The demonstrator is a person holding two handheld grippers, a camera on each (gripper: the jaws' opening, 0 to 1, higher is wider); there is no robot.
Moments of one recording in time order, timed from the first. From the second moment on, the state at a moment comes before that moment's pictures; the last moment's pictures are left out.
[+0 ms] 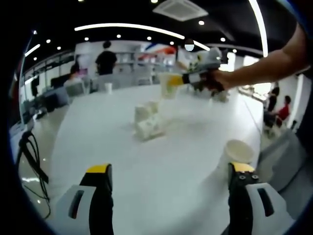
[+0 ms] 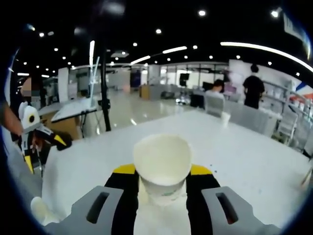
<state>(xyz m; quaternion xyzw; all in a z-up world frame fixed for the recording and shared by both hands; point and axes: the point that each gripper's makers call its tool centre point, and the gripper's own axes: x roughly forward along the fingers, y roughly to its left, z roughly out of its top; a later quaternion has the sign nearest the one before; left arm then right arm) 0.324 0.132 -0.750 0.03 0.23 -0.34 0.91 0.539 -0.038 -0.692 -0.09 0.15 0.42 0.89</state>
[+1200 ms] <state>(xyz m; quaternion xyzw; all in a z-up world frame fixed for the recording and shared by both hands) 0.315 0.126 -0.733 0.04 0.20 -0.34 0.92 0.474 -0.038 -0.673 -0.09 0.13 0.43 0.89</state>
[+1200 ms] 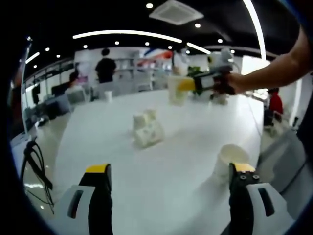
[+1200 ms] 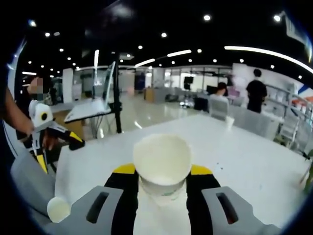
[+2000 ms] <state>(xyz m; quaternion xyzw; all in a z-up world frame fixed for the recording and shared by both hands) 0.300 0.123 -0.737 0.06 0.21 -0.35 0.91 0.441 -0.036 -0.669 -0.09 0.13 0.44 0.88</state>
